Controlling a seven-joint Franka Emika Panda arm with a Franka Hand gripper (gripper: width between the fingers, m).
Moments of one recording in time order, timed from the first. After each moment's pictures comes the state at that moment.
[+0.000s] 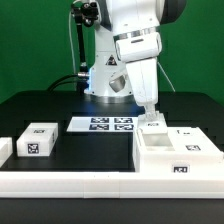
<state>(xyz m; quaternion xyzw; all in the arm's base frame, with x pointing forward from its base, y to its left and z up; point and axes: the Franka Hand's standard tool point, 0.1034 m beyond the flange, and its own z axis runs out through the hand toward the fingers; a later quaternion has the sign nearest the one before) 0.469 0.076 0.058 -0.72 -0.68 -0.09 0.06</state>
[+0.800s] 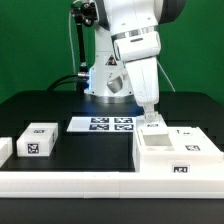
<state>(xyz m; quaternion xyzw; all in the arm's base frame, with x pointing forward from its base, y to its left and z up) 0.487 0.070 0.061 -0.71 -0.69 -0.09 0.06</state>
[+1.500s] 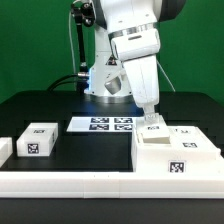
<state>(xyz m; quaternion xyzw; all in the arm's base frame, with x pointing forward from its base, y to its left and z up) 0.506 0.070 0.063 -0.71 -0.69 -0.10 0.06</state>
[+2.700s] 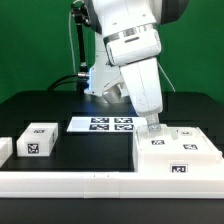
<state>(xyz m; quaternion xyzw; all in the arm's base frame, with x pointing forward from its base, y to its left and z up) 0.576 0.069 0.064 -0.71 -0.68 -0.14 0.06</state>
